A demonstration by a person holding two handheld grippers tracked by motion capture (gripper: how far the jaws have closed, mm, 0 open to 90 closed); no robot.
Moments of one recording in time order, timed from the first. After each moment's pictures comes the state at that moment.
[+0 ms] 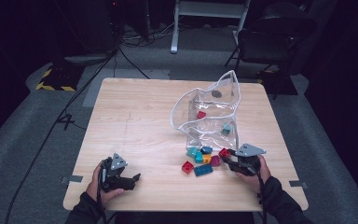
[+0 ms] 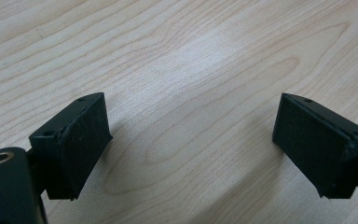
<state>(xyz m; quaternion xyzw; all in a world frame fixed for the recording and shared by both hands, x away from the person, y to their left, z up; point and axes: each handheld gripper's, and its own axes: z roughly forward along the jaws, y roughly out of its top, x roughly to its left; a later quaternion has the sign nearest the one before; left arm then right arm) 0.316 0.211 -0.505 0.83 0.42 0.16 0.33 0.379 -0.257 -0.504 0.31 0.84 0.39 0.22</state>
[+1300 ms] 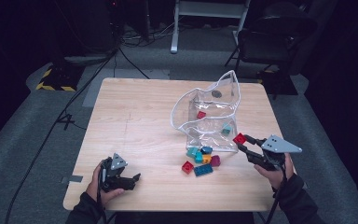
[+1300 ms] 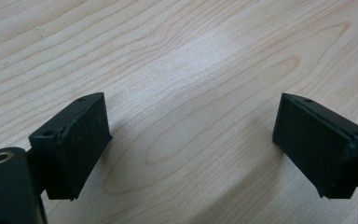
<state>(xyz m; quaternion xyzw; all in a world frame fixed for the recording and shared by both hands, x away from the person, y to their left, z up) 0.316 0.211 -0.506 0.83 0.42 0.16 0.33 0.354 -0.287 -0.412 0.28 0.78 0.48 0.29</state>
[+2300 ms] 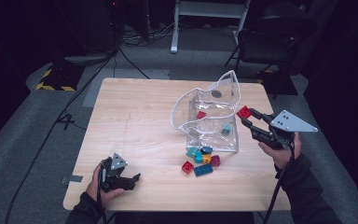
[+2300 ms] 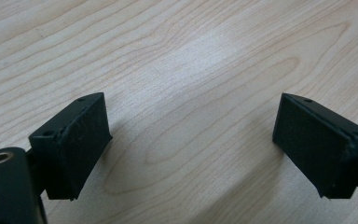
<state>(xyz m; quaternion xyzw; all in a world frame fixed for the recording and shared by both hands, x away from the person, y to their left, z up) 0.316 0.211 -0.506 0.83 0.42 0.16 0.33 0.370 -0.272 -0.330 0.25 0.74 0.52 0.34</state>
